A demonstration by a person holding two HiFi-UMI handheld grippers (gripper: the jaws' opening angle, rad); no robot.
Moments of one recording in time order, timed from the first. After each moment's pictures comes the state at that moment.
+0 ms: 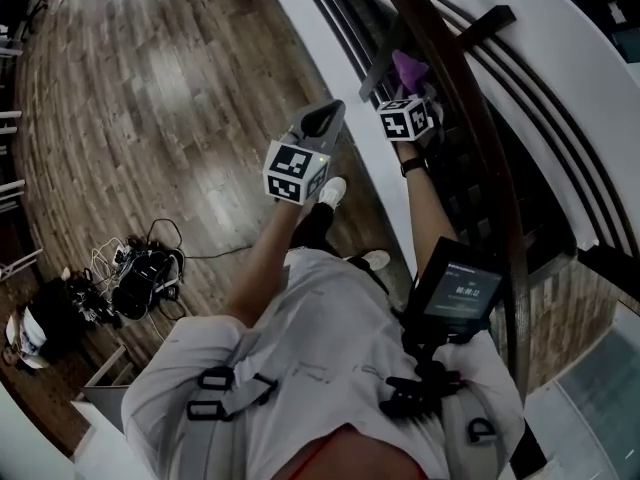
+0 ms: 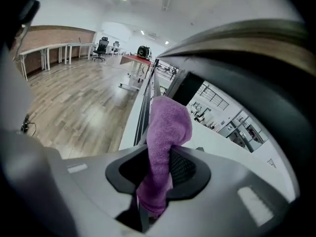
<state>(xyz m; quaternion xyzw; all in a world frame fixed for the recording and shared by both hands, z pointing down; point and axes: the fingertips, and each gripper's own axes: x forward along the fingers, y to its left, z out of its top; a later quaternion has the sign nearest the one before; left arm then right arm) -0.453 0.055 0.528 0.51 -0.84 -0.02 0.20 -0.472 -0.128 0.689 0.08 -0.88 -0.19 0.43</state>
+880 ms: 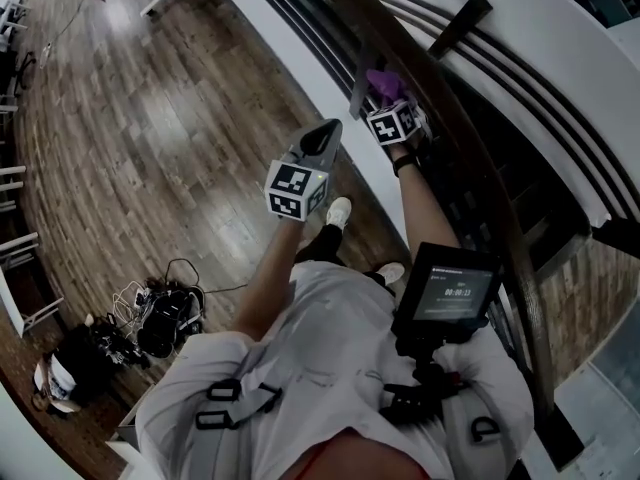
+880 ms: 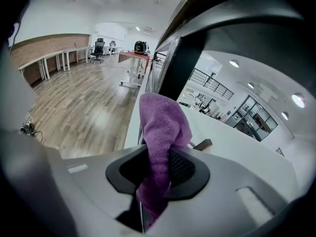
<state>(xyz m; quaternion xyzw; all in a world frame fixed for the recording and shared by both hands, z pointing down) -0.451 0.015 0.529 0.55 -0.81 -0.01 0.20 -0.480 -0.150 0.724 0.06 -0.88 -0.14 0.46</state>
